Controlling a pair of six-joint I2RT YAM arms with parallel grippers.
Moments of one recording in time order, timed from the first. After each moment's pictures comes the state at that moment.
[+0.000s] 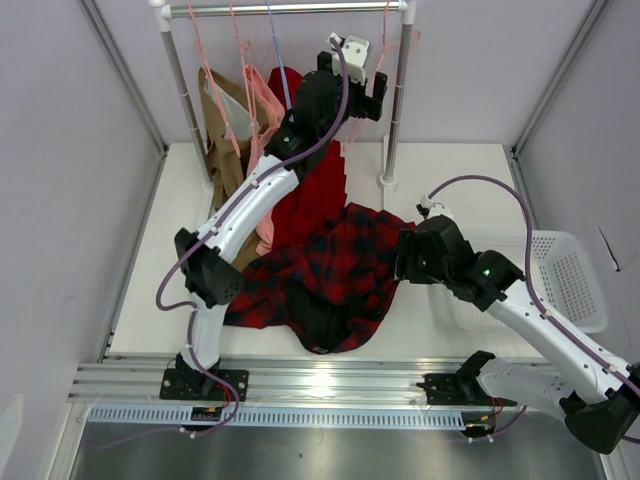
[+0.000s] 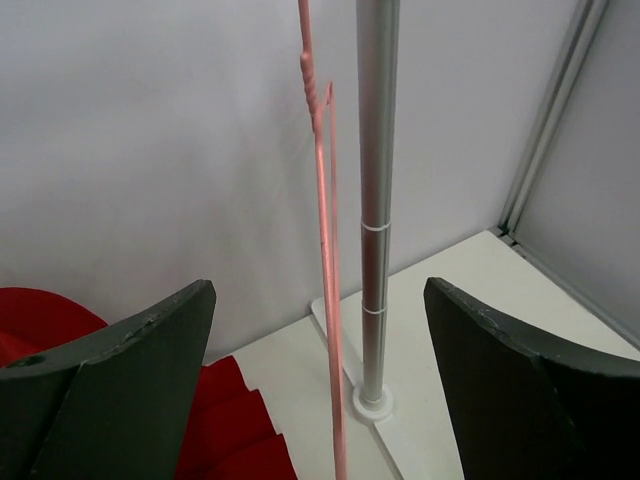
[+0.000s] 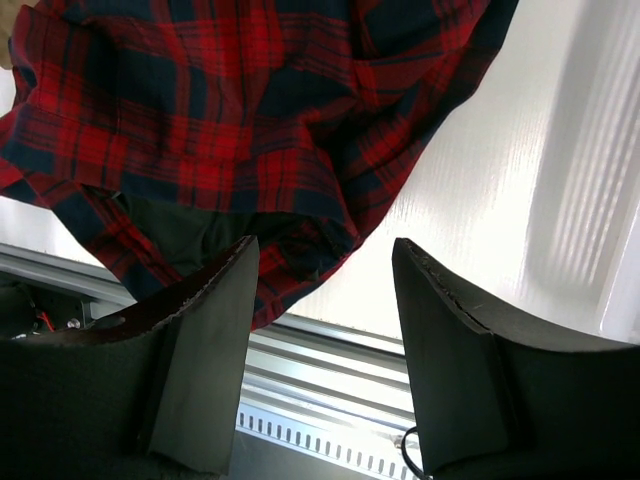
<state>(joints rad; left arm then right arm) -0.67 2.05 2.30 -0.14 -0.16 0.05 0.71 1.00 1.04 -0.82 0.20 0.64</state>
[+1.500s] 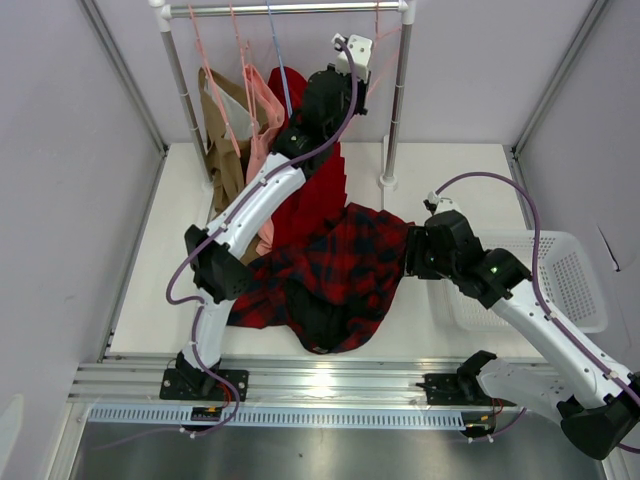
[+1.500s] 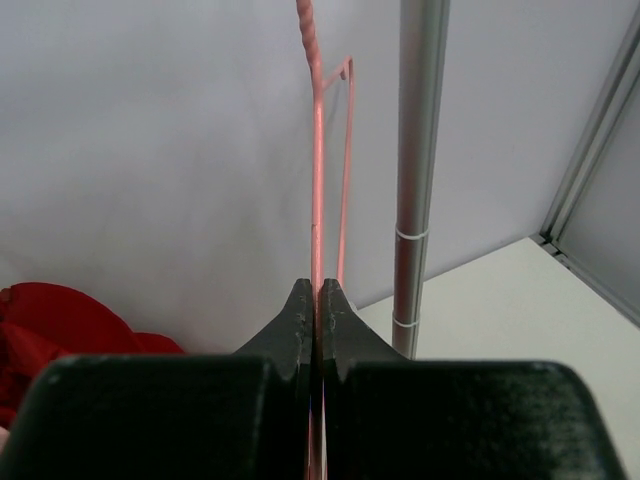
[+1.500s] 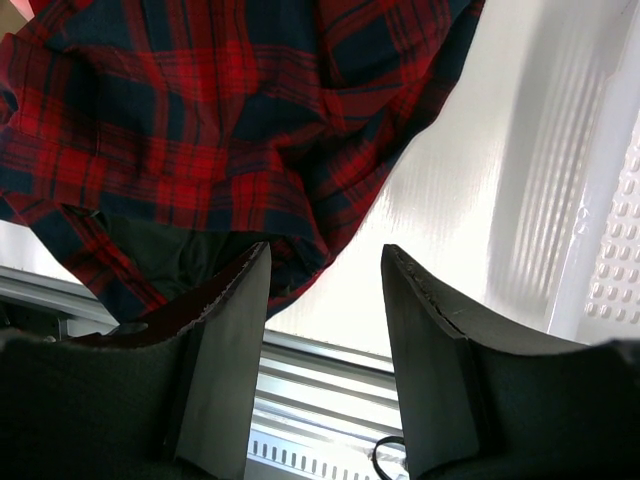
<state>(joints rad) -0.67 2.14 2.38 -0.13 -0.24 0.09 0.63 0.99 1.05 -0.83 0.18 0.55</state>
